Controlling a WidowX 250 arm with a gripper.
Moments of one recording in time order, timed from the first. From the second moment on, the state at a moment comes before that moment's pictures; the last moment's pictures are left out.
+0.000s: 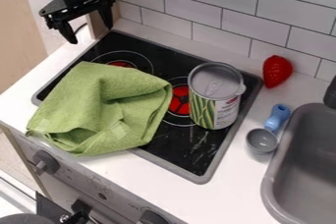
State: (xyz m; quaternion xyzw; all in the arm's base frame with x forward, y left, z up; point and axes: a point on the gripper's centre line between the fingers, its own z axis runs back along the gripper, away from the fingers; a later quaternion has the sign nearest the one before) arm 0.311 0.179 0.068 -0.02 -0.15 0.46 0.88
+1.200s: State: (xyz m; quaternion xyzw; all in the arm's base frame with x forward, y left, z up) arm 0.265 0.077 0.100 -0.07 -0.08 0.34 0.93
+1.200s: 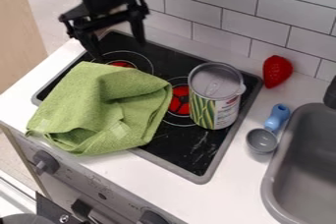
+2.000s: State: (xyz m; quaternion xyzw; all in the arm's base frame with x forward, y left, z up) arm 0.231 -0.037 0.078 -0.06 -0.02 0.25 0.97
